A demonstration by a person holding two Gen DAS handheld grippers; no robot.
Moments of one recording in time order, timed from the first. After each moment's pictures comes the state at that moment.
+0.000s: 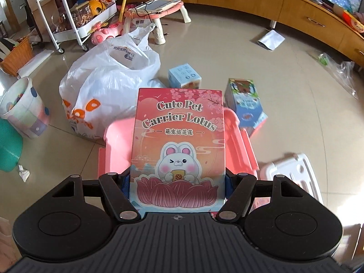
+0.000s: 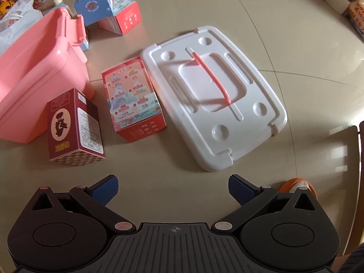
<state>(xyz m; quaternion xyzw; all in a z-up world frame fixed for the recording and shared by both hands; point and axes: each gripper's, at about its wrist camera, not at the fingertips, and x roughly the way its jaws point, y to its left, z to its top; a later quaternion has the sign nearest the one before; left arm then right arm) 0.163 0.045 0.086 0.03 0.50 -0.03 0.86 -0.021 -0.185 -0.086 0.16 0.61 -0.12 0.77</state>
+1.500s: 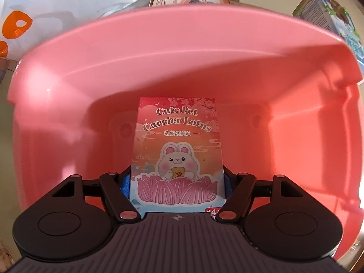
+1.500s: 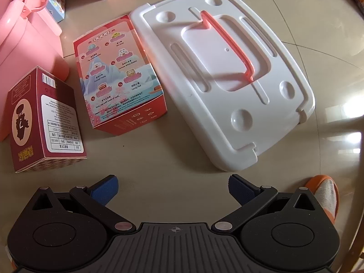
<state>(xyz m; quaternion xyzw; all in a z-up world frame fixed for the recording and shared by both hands) 0.260 0.064 -0.117 0.02 0.68 0.01 0.73 0.020 -0.178 -0.157 0.16 0.67 -0.14 0.72</state>
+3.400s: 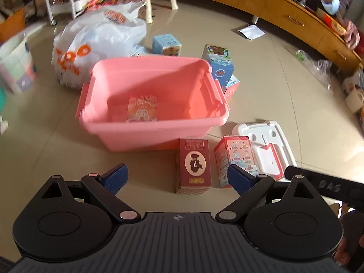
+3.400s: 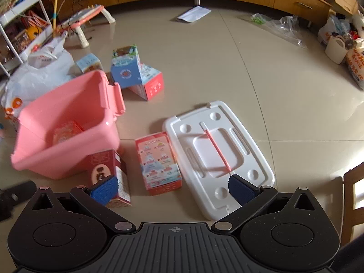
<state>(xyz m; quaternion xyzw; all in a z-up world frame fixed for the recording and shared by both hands) 0.033 0.058 0.044 -0.04 0.51 -0.08 0.86 -0.009 -0.173 0.034 0.12 0.49 -0.11 0.86</state>
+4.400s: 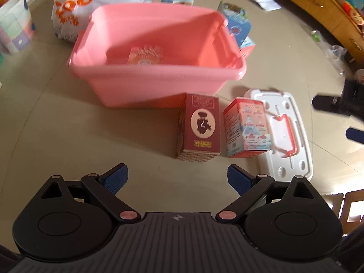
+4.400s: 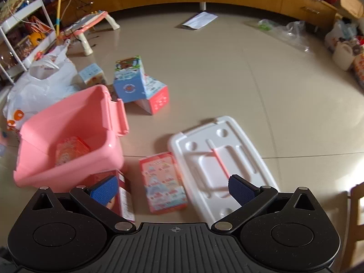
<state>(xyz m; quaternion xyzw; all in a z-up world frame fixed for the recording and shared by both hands) 0.033 0.051 -0.016 -0.06 0.59 -0.05 0.81 0.033 -0.183 0.029 0.13 0.49 -0.08 0.86</state>
